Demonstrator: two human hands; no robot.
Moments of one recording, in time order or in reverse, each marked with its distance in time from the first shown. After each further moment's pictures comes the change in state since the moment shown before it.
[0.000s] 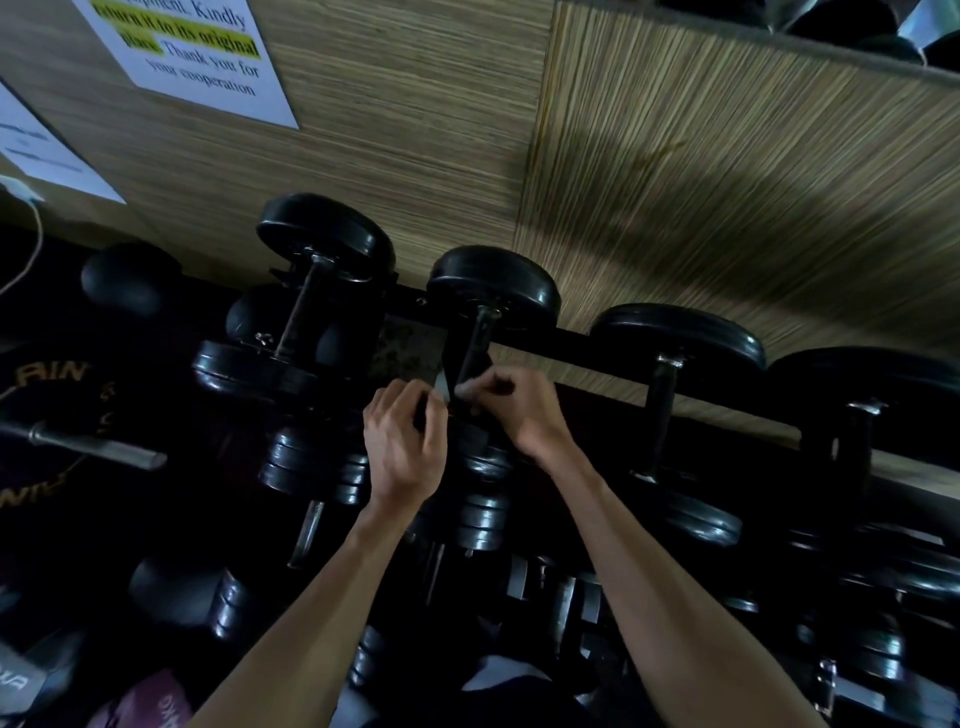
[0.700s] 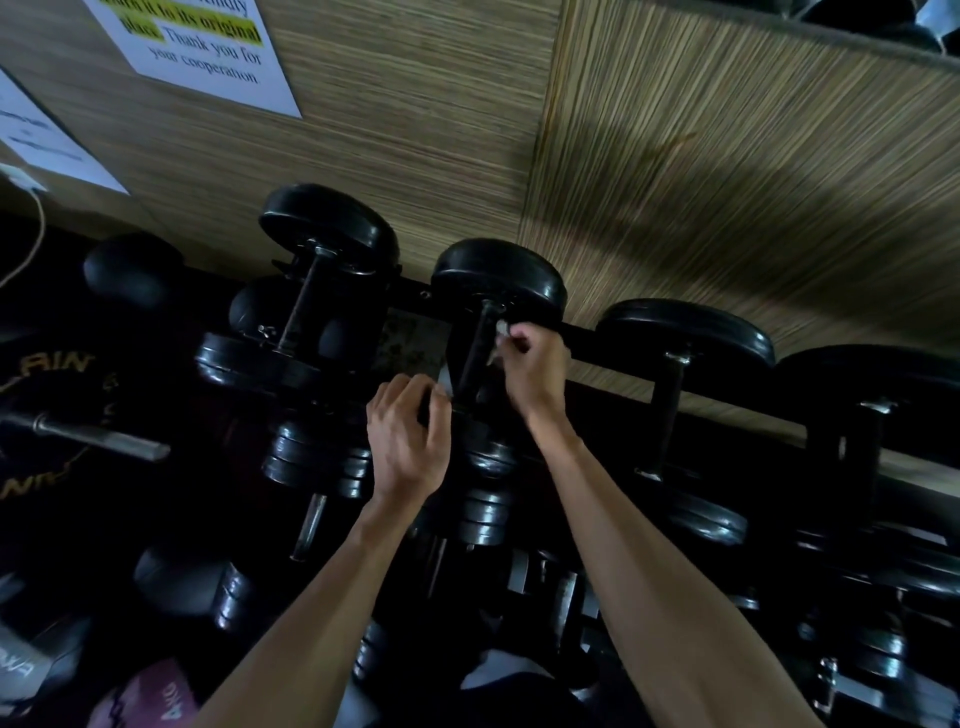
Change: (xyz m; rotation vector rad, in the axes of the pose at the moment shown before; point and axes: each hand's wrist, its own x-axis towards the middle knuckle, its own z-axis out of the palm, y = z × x) left_hand 0.000 0.000 0.000 0.007 -0.011 -0.020; right_hand 0.030 -0.011 0.006 -0.157 0.358 -0.066
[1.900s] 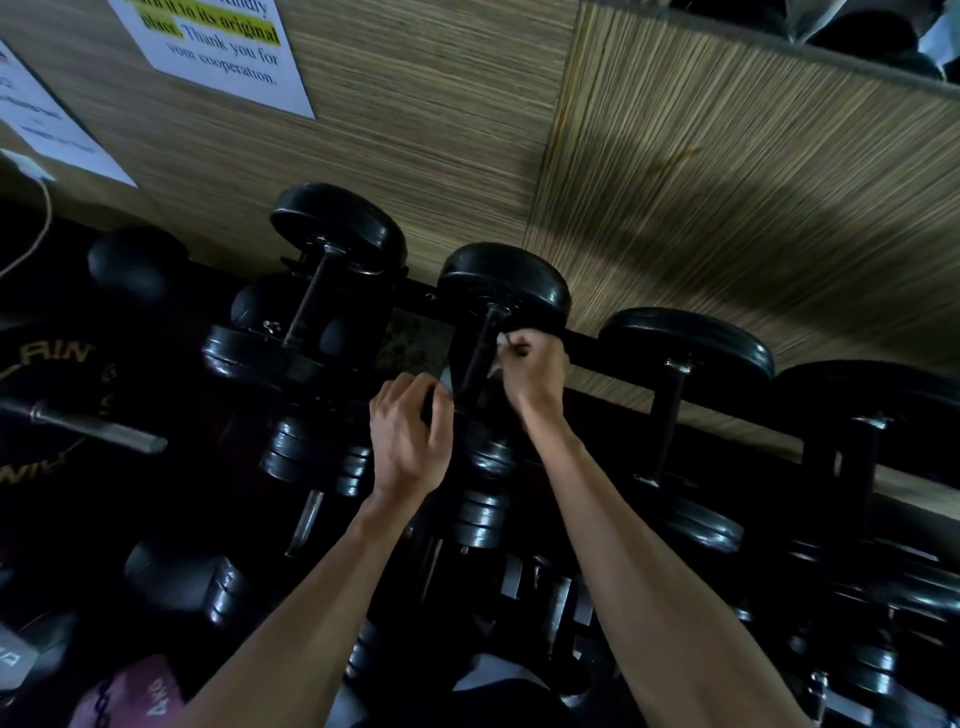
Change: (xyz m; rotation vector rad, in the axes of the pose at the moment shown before) left_hand 0.001 0.002 -0.002 -0.009 0.013 0.023; right_hand -0.001 -0.013 0.002 0.012 -0.014 0.123
